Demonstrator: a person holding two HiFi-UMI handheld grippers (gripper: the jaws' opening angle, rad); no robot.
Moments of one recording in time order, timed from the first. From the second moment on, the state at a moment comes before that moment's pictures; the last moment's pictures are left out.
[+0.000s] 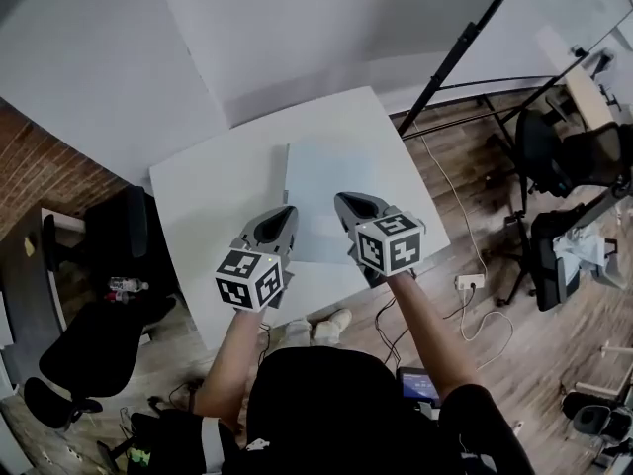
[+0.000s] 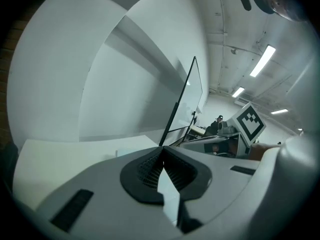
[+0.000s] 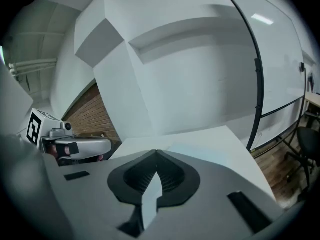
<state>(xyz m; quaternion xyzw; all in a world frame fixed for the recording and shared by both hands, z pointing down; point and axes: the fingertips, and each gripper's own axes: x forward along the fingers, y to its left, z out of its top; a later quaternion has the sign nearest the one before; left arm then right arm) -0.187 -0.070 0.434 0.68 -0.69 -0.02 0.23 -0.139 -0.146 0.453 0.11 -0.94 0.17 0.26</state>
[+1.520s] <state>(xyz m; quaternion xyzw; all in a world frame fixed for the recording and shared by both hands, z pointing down) -0.088 -0.132 0.217 0.76 -0.65 -0.02 0.00 -0.023 -0.189 0.219 0.22 -0.97 0.04 0.01</state>
